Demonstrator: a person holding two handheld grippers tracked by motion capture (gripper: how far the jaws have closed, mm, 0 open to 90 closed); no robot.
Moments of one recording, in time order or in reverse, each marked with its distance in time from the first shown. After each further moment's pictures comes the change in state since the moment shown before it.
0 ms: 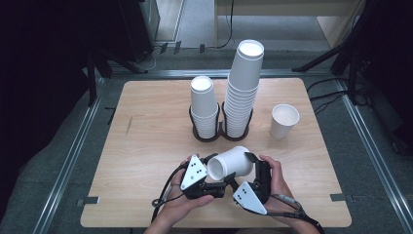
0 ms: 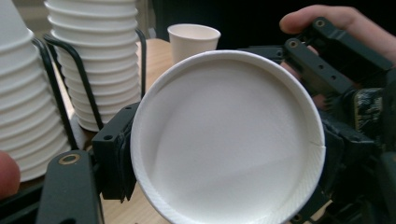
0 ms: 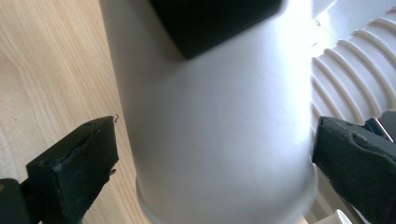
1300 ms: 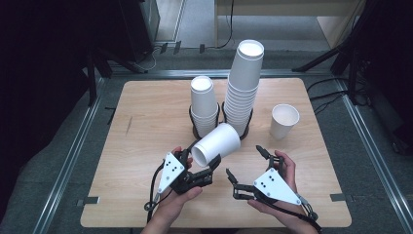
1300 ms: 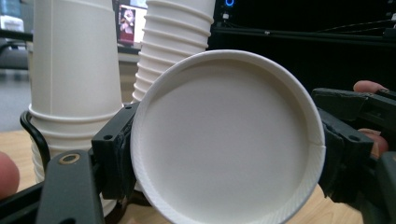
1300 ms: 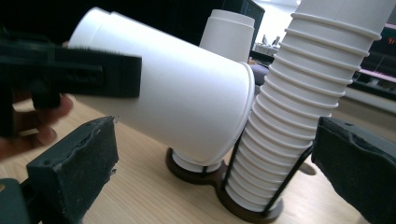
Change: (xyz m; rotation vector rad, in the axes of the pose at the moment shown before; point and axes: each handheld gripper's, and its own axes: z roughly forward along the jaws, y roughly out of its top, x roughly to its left) left arm 0.019 -0.001 -0.019 -0.358 0.122 -0.111; right arm -0.043 0.037 -0.027 -0.131 0.008 0.618
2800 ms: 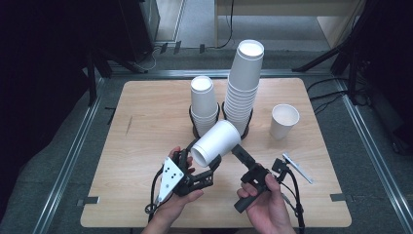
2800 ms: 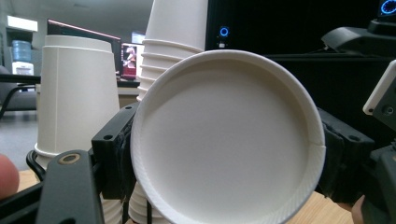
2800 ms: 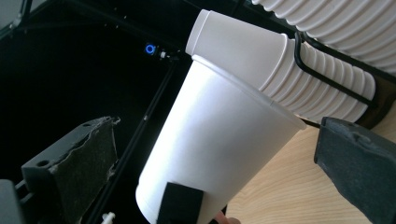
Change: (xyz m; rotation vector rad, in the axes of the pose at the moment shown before) left arm -0.003 -0.002 -0.002 -0.110 -0.004 0.073; right arm -0.012 0.010 0.015 -0.055 0.161 1.372
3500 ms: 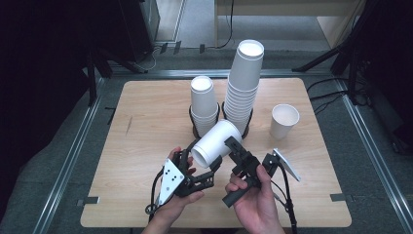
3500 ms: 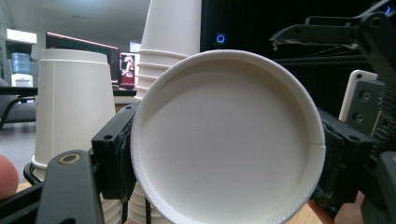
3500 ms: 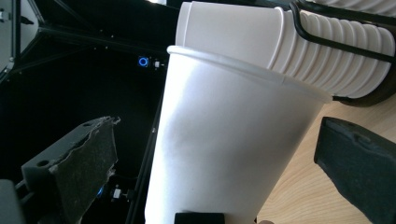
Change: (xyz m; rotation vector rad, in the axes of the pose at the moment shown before) left arm -0.004 0.000 0.000 -0.031 -0.012 0.029; right arm 0.009 -0.009 0.022 -0.006 -0.040 0.218
